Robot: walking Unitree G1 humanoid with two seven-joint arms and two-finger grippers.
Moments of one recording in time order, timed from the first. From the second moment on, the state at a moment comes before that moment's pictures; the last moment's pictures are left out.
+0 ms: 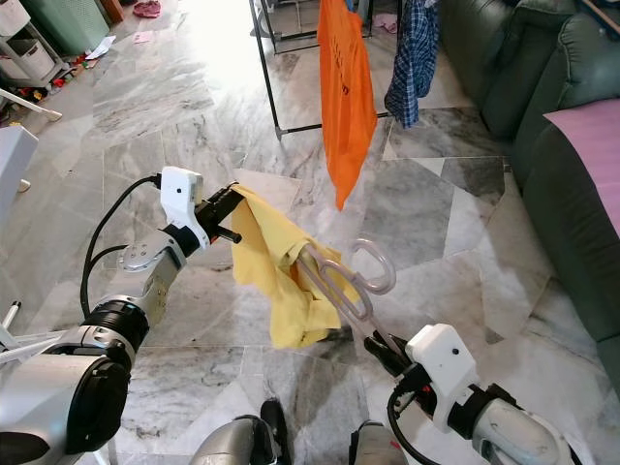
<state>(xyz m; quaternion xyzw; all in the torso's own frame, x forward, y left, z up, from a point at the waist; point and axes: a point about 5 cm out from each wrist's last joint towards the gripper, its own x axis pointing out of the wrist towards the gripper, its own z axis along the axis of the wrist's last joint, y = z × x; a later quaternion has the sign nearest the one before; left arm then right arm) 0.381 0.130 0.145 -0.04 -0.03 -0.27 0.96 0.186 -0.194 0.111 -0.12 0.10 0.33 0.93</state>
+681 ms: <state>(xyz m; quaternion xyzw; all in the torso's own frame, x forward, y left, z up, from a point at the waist) 0.374 0.104 0.149 -0.12 -0.02 -0.39 0.91 0.208 -0.197 0.093 -0.16 0.10 0.27 0.94</state>
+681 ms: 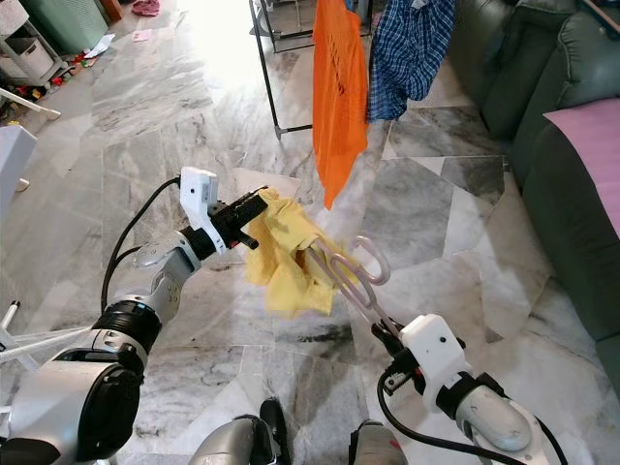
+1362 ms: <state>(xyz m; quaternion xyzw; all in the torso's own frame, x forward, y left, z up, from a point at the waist) 0.379 0.118 0.143 -0.13 0.00 -0.30 0.95 0.191 -0.201 0.084 -0.16 0.12 0.29 0.94</state>
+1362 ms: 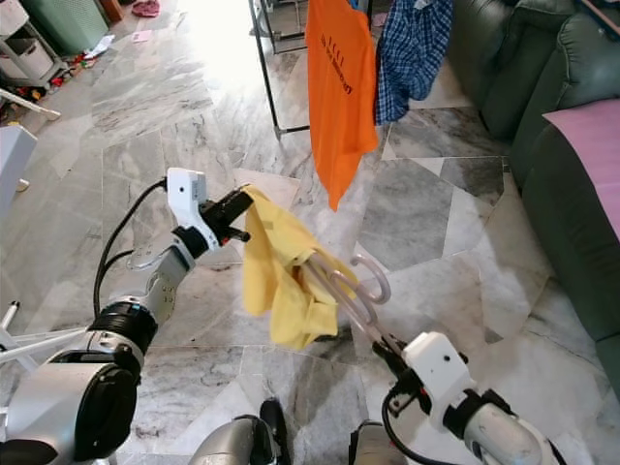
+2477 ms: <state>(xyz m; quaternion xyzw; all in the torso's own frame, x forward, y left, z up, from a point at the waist) 0.378 0.111 0.145 -0.11 -0.01 -0.32 0.94 0.206 -0.197 0.100 -0.16 0.06 0.28 0.95</state>
